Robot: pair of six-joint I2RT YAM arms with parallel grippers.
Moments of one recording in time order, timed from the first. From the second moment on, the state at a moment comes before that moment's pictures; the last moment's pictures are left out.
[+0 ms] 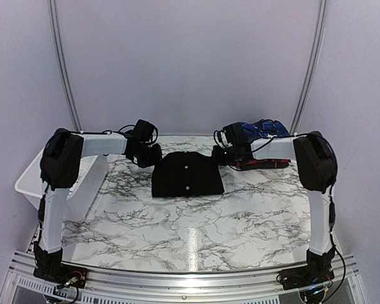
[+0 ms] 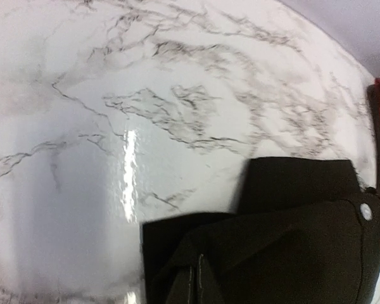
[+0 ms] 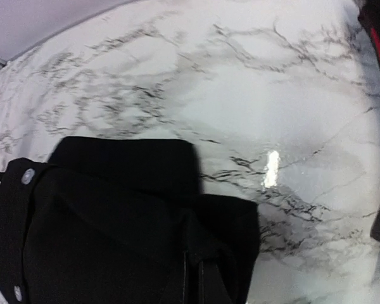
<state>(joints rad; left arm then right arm) -0.52 2.21 1.68 -0.34 0.04 -0.67 0.50 2.13 1.54 -0.15 -0.12 0.47</state>
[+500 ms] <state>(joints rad) -0.66 1.95 1.11 -0.08 0.08 -0.78 0.56 1.92 1.06 0.03 -0.17 0.55</state>
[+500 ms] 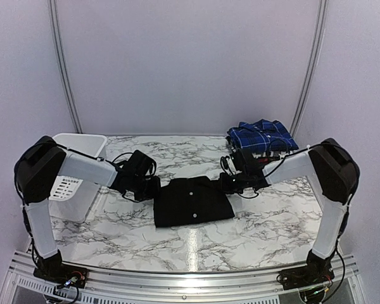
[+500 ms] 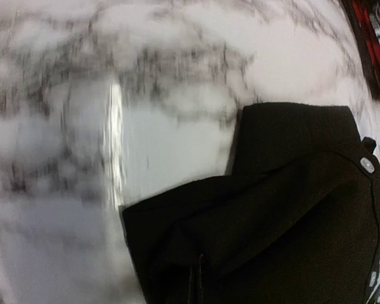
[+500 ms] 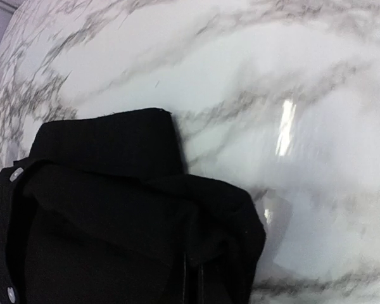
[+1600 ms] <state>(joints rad) -0.74 1.72 1.01 -0.09 -0.13 -0.79 0.59 1.68 0.94 -0.06 -0.06 0.56</state>
